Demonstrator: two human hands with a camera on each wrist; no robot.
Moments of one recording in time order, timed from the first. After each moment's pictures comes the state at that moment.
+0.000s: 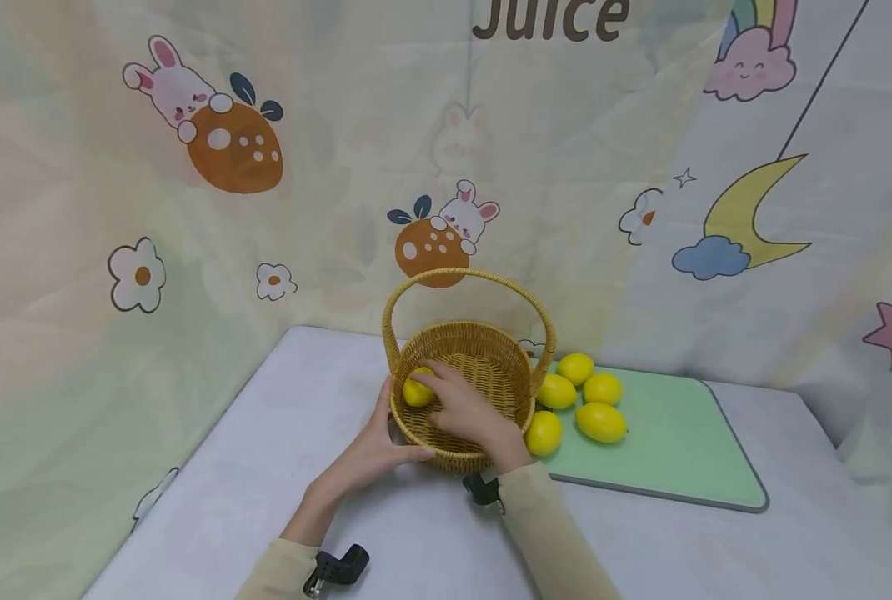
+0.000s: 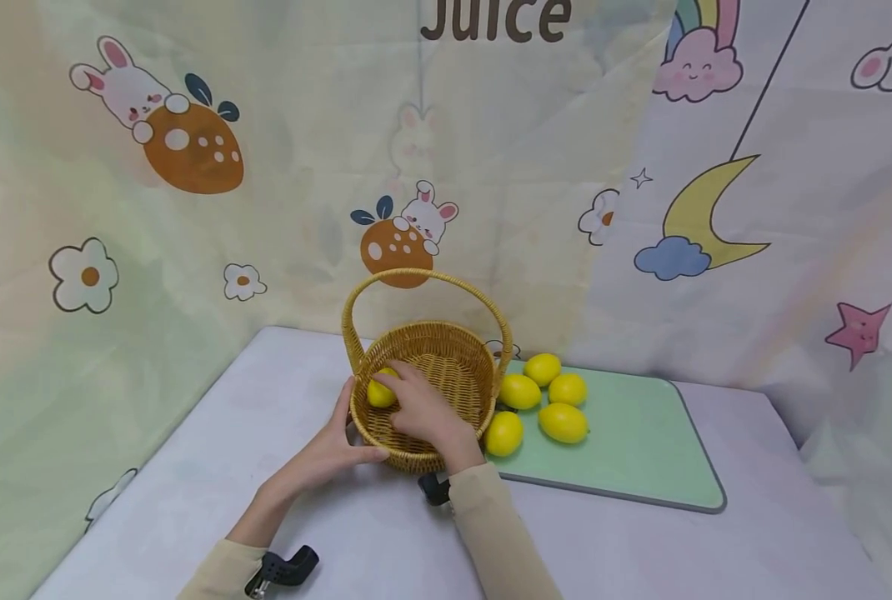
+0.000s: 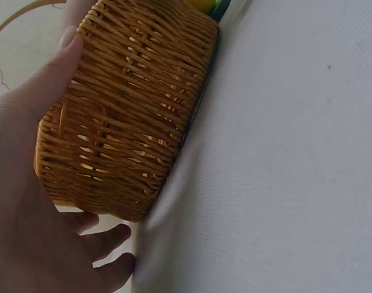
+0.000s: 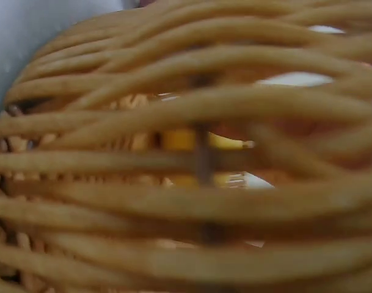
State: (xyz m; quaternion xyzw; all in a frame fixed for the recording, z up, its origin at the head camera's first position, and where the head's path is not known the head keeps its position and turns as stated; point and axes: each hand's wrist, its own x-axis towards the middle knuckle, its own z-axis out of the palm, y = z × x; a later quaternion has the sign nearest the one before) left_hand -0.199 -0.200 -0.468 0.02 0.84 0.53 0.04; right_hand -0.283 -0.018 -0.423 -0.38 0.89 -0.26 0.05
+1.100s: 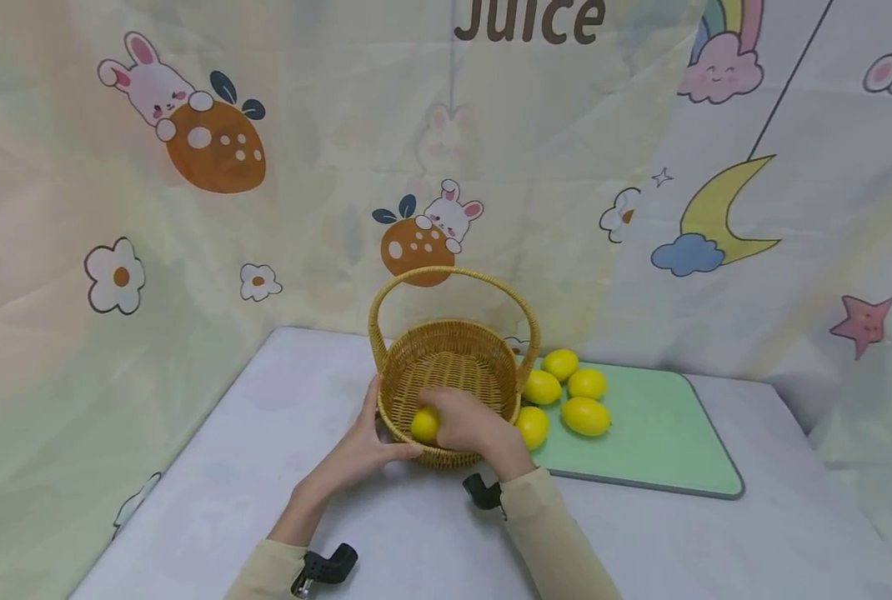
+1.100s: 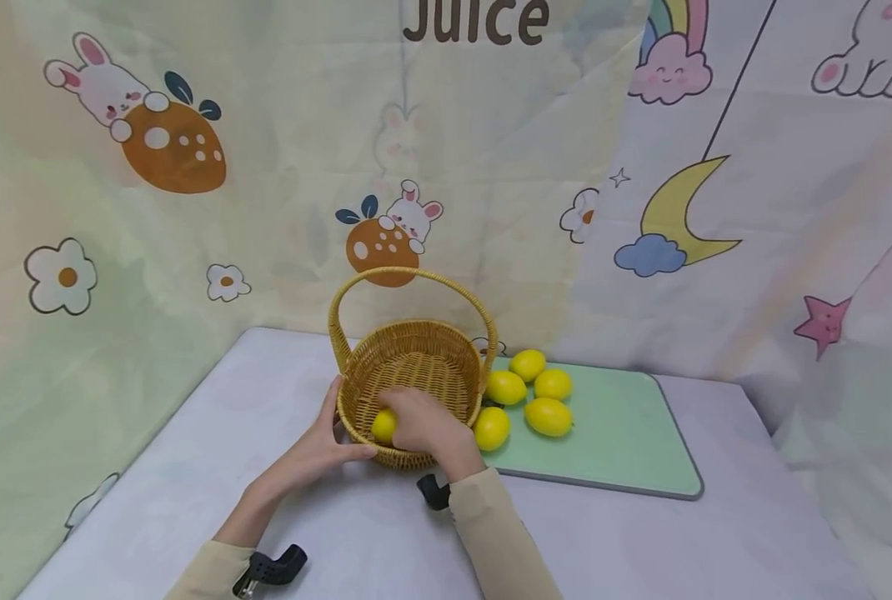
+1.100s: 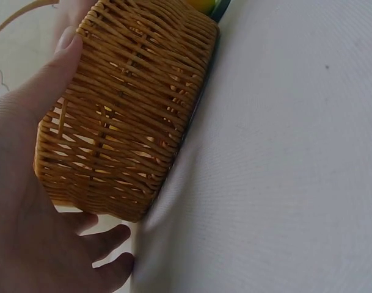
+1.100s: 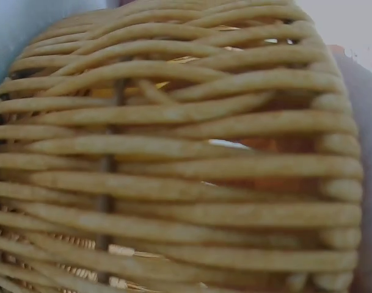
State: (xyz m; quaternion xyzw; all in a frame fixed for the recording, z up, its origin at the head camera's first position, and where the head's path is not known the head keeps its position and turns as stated) left_hand -0.198 -0.200 -0.468 0.02 0.85 0.53 0.03; right_hand -0.262 0.001 -0.412 -0.37 0.91 -0.18 0.08
